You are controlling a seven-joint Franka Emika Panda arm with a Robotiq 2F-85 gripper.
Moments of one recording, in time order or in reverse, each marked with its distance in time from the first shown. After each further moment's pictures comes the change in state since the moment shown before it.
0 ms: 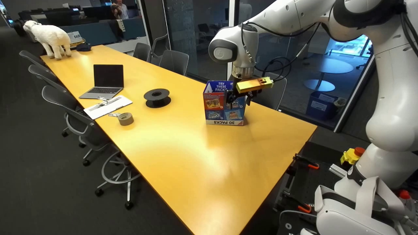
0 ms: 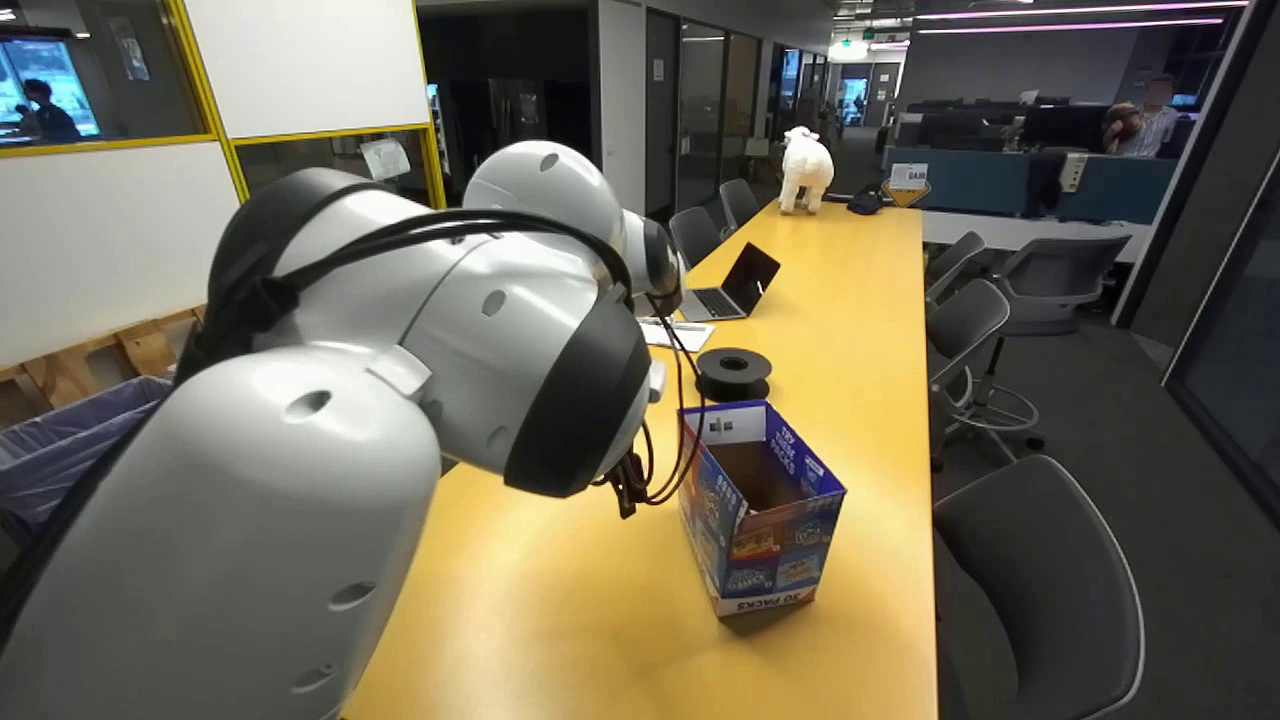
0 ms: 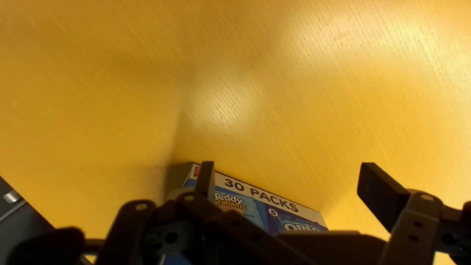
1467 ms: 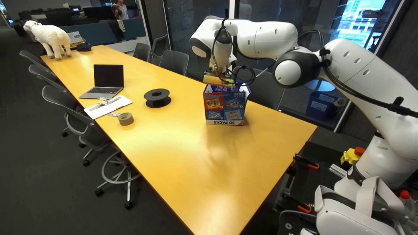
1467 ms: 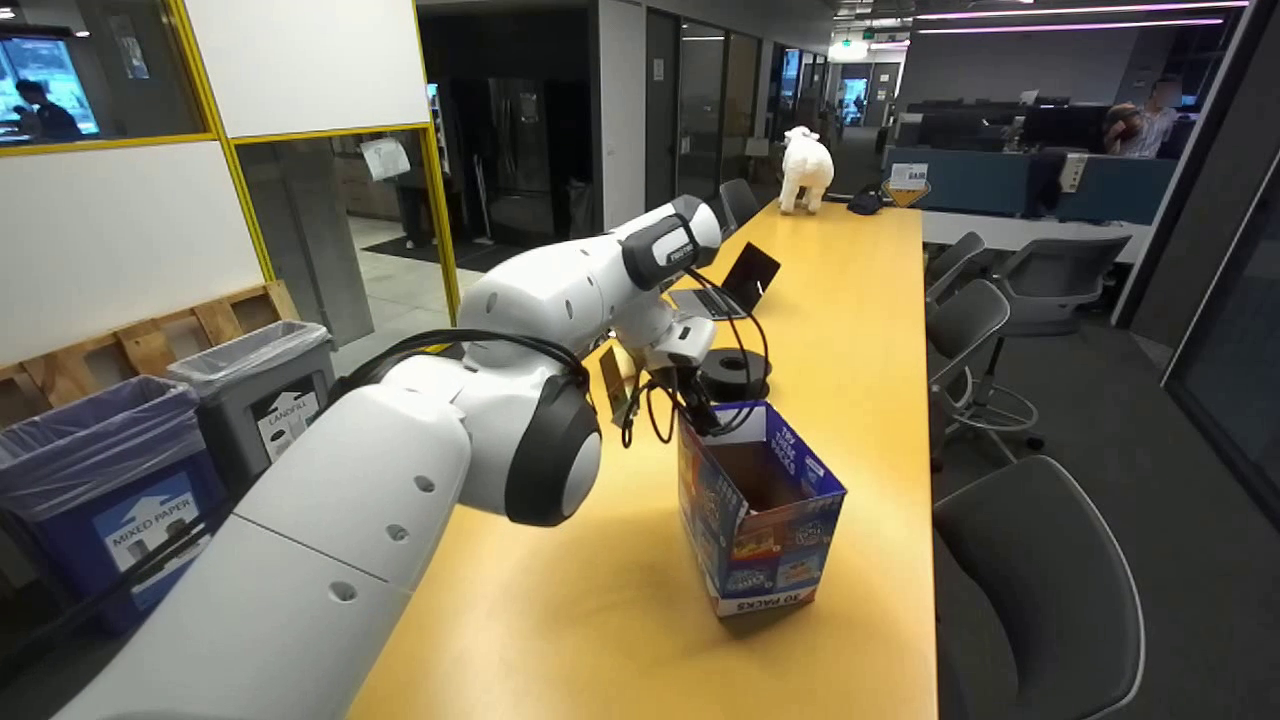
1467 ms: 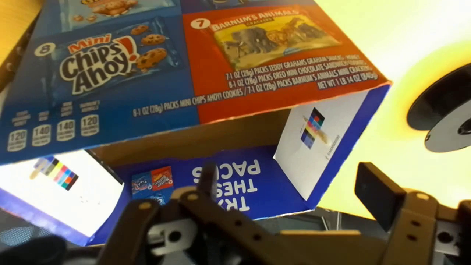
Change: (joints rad) arm 0.539 0.439 -0.665 1.016 -0.001 0.004 0.215
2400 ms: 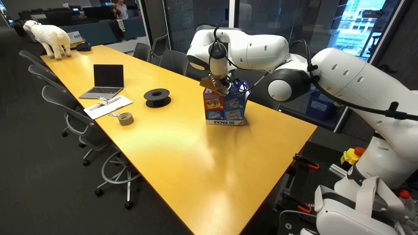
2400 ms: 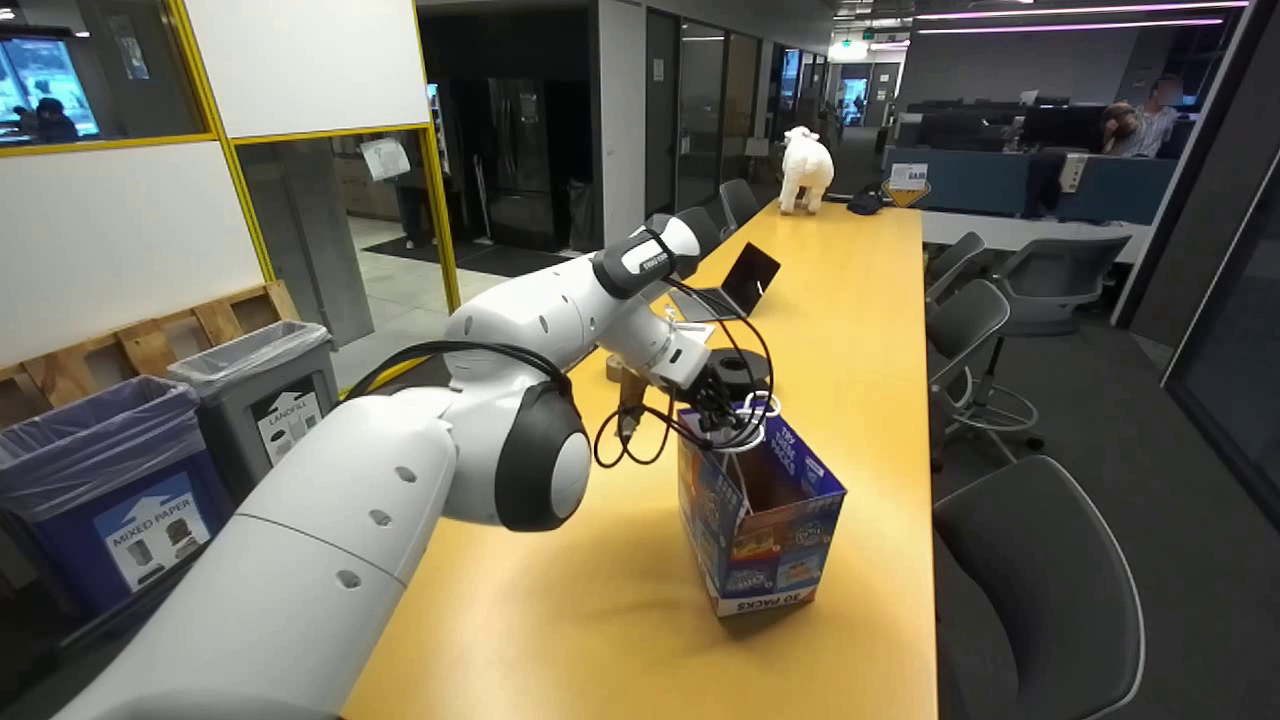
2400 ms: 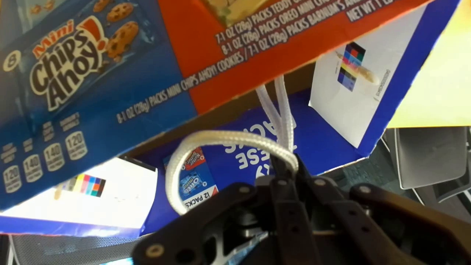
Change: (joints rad) arm 0.102 0.096 -0.222 0.055 -0.079 -0.018 0.417
